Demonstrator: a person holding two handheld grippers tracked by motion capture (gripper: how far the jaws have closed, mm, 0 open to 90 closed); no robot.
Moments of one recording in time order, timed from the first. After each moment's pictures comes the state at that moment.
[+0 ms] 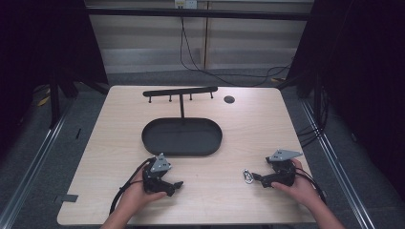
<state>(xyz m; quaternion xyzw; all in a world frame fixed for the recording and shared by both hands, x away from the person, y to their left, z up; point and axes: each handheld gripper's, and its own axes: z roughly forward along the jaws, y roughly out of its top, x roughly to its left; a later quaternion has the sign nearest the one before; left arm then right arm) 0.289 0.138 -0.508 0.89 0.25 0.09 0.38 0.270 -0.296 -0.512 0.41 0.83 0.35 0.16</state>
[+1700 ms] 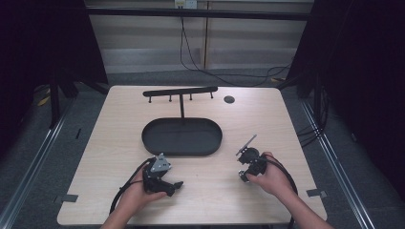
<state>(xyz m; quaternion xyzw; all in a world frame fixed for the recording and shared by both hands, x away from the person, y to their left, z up) 0.288 0.137 -0.508 0.88 0.25 0.09 0.38 0.297 -0.199 -0.467 0.44 0.89 0.09 0.02</state>
